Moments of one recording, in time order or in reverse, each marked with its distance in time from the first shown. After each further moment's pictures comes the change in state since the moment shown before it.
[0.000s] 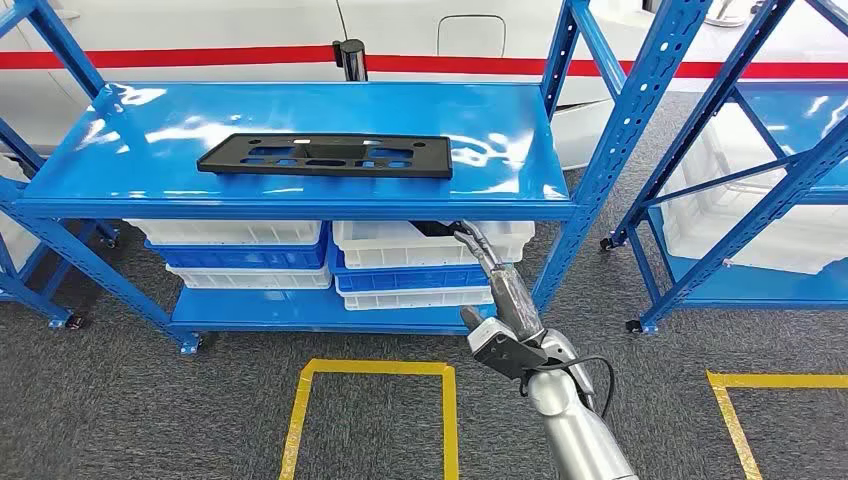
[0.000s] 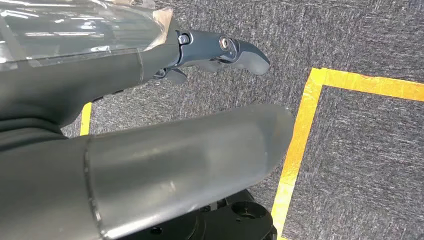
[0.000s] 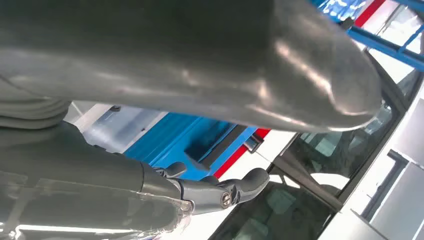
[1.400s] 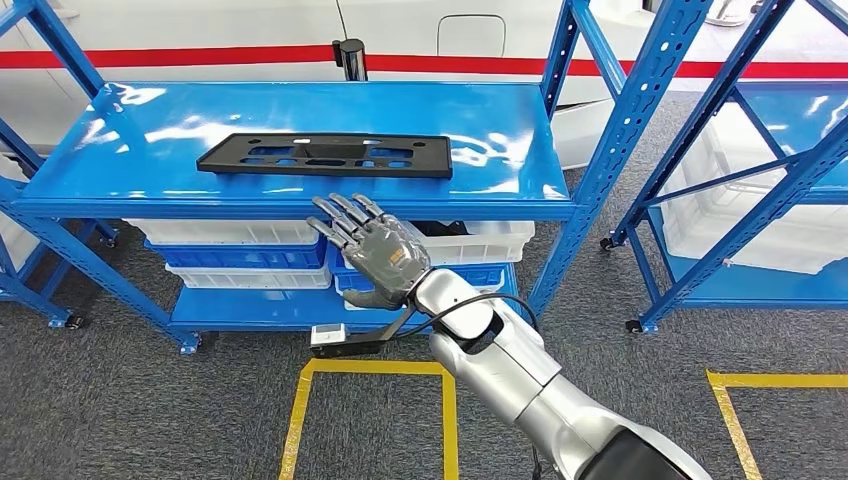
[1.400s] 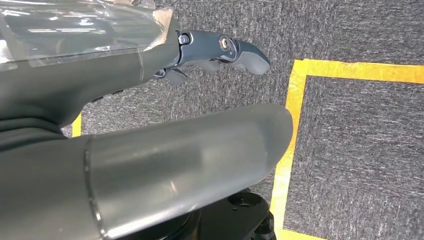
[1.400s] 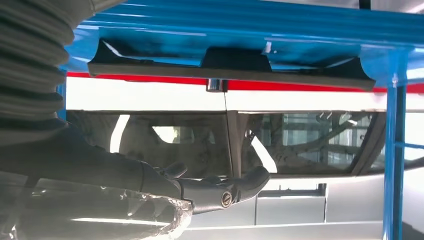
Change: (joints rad) left arm -0.012 0.004 0.000 0.000 -0.091 -0.023 -0.025; right arm -0.445 0.031 0.545 0.276 0.705 -0.232 0.450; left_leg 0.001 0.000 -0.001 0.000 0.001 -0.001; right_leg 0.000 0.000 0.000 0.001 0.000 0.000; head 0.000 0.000
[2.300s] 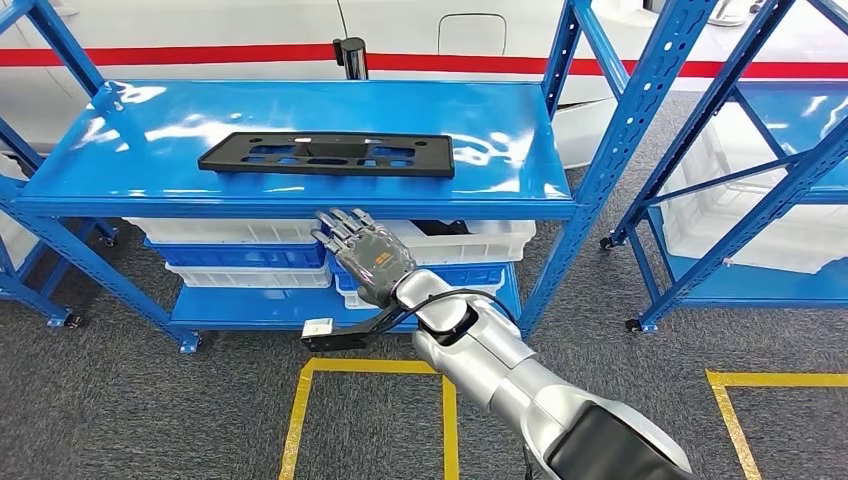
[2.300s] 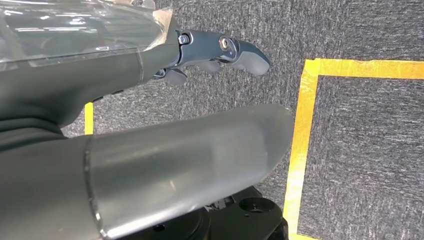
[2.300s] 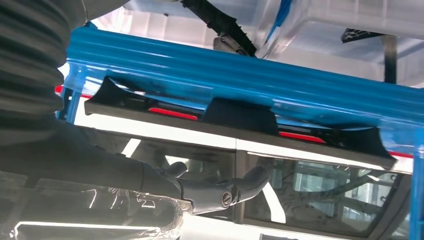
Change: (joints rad) left arm -0.002 0.005 0.000 0.000 -0.029 0.003 0.045; right arm -0.097 0.093 0.036 0.313 0.021 -0.008 0.066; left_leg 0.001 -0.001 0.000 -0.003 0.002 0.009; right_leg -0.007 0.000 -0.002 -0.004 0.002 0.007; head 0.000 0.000
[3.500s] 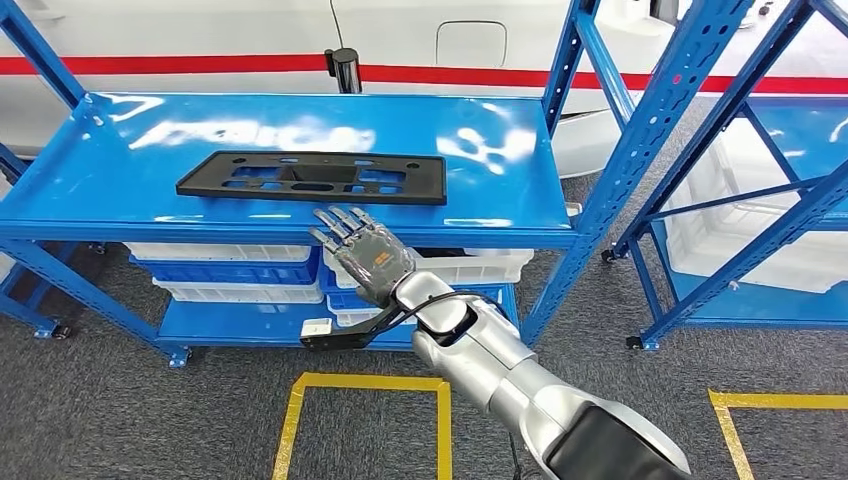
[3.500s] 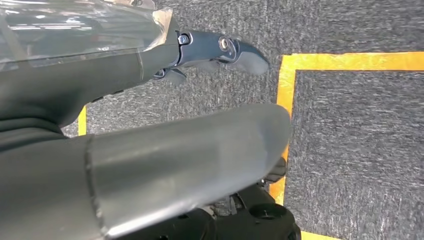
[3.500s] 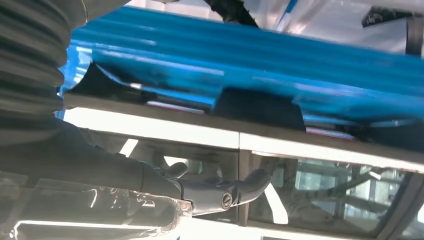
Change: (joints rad) left arm -0.003 0.009 -0.002 0.002 -0.034 -0.003 0.006; right arm 0.007 -0.003 -0.006 0.007 0.004 -0.022 0.000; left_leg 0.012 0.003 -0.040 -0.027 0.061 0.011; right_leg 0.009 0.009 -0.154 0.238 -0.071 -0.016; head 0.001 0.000
